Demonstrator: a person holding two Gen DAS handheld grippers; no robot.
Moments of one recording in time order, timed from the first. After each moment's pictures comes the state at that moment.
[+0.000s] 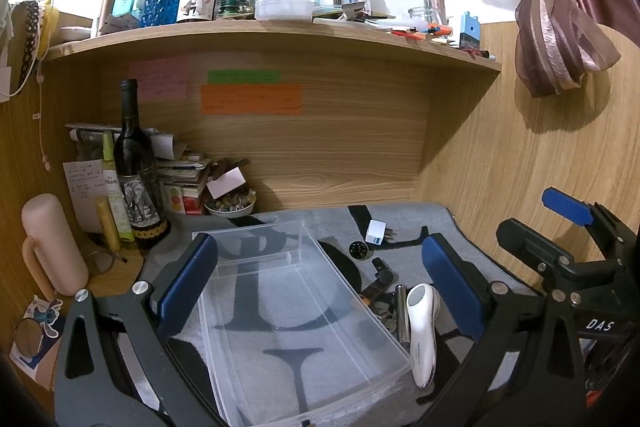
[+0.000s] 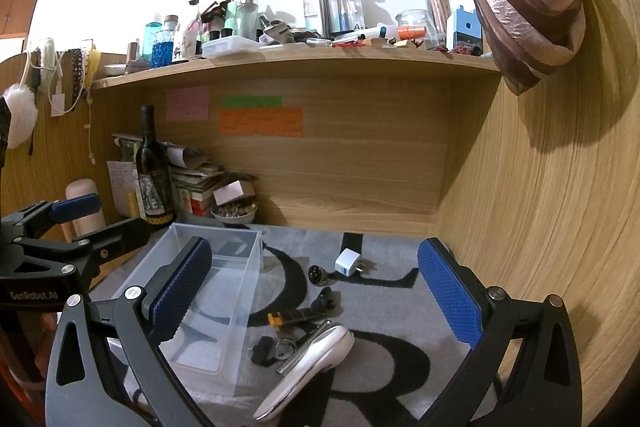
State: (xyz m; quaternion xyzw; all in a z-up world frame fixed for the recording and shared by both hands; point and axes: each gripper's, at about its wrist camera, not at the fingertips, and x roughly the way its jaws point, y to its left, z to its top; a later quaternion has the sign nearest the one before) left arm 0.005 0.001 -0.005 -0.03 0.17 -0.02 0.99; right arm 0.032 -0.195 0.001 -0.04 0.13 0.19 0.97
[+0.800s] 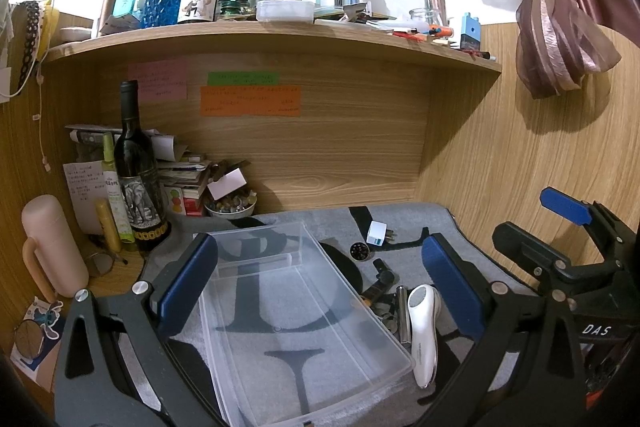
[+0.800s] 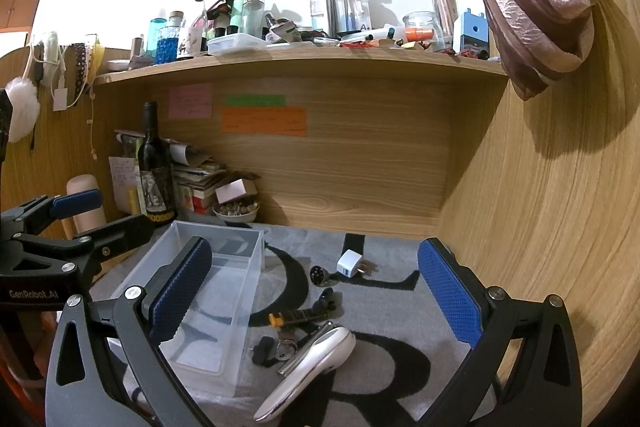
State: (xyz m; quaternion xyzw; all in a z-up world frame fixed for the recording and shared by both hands) left arm 0.004 0.000 -0.003 -0.03 0.17 -0.02 0.99; right arm 0.032 -0.191 0.002 -0.05 0.13 0.19 0.97
